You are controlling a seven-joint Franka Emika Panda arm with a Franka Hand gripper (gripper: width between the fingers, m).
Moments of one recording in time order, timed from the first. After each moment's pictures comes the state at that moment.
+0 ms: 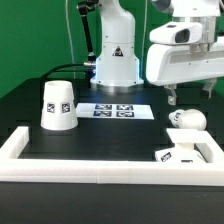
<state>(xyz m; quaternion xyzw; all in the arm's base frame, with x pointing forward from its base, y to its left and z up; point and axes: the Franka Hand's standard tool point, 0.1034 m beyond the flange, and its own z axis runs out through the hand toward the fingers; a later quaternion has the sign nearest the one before) 0.478 0.142 0.078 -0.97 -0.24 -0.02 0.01</state>
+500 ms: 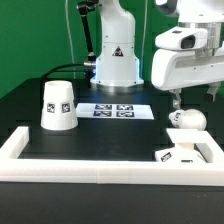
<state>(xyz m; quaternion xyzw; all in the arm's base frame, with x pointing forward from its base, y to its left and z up) 0.473 0.144 0.073 -0.97 -0.25 0.00 0.01</state>
